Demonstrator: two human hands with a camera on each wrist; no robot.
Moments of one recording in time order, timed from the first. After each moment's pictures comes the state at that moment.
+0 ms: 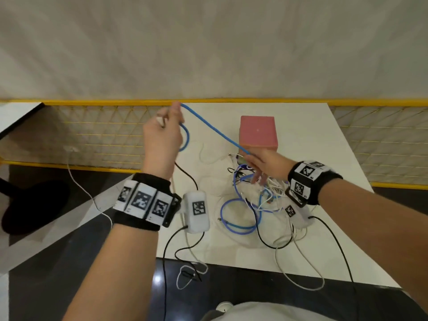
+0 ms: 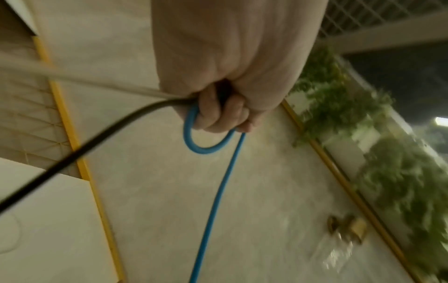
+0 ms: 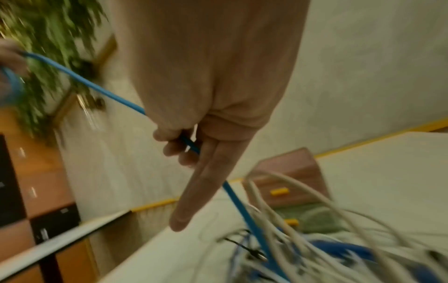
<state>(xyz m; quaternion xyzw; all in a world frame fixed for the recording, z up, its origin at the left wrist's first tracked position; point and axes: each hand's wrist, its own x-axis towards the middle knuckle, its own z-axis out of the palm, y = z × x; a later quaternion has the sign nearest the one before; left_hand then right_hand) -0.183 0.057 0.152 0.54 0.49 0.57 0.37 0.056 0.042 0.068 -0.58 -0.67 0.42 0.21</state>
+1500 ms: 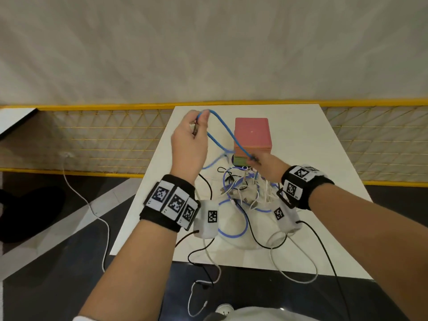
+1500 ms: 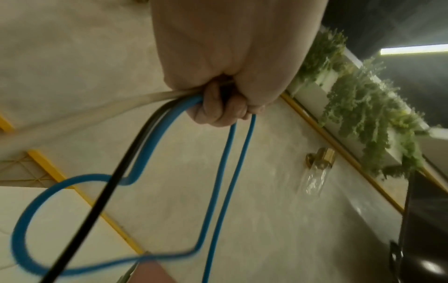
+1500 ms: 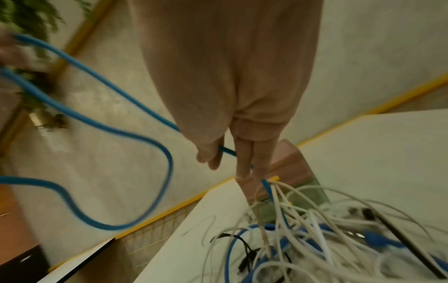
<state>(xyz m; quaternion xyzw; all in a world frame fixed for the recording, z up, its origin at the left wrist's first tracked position) -0.139 0.043 0.143 0.67 0.45 0.53 0.26 0.065 0.040 0.052 -0.66 -0.68 0.27 0.19</state>
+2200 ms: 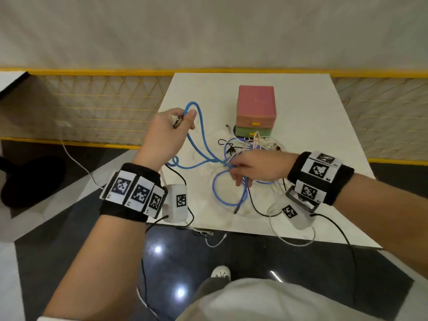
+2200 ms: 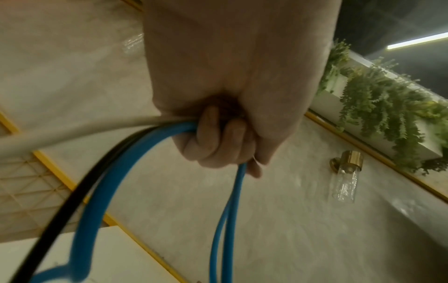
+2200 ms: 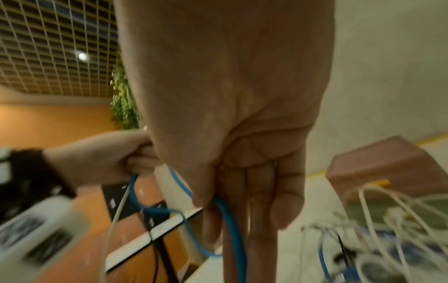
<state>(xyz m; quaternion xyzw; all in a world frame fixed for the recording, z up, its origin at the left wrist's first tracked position) -0.198 0.017 0.128 0.71 0.53 0.35 0.28 0.018 -0.020 0.077 -0.49 -0.79 0.37 0.00</state>
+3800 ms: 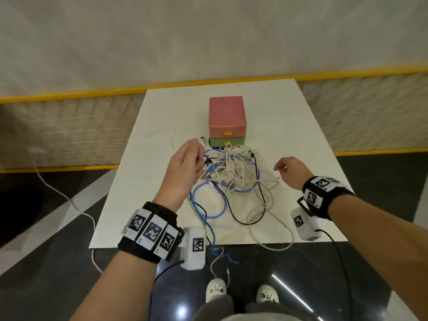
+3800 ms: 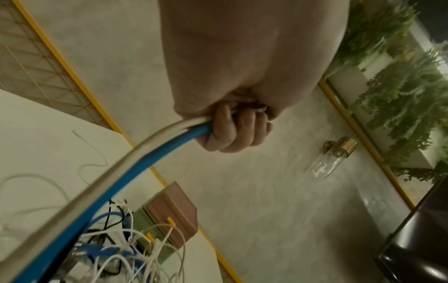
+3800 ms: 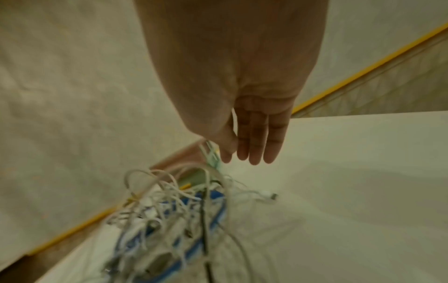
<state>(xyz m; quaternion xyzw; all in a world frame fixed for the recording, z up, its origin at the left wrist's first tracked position) -0.124 -0.024 0.098 0.61 0.43 0.38 0.54 0.173 -0.044 -0.031 -0.79 -0.54 0.22 0.18</state>
